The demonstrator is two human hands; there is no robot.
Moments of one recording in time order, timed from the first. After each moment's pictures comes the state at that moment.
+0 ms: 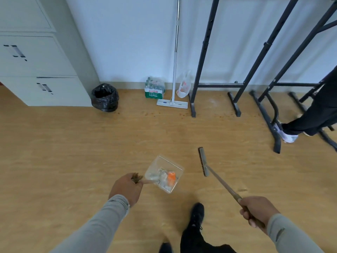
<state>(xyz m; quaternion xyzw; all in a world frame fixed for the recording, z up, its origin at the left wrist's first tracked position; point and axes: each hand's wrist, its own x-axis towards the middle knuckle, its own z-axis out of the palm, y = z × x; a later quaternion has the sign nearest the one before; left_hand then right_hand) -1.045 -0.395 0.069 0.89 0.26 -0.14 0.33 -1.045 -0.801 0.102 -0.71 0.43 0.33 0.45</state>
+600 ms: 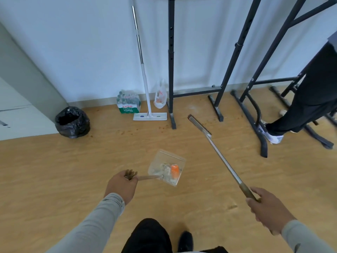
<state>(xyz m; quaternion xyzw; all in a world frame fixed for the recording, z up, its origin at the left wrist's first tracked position) -0.783 -0.537 0.081 0.89 0.26 -0.13 0.36 -0.854 -0.970 0.111 -0.80 0.34 0.26 0.43</state>
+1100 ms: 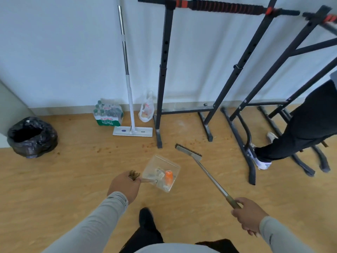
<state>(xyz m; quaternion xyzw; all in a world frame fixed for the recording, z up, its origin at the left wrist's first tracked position) -0.512 -0.586 0.043 0.89 0.22 -0.19 0.35 -0.588 -0.974 0.086 -0.77 0.40 0.37 0.33</state>
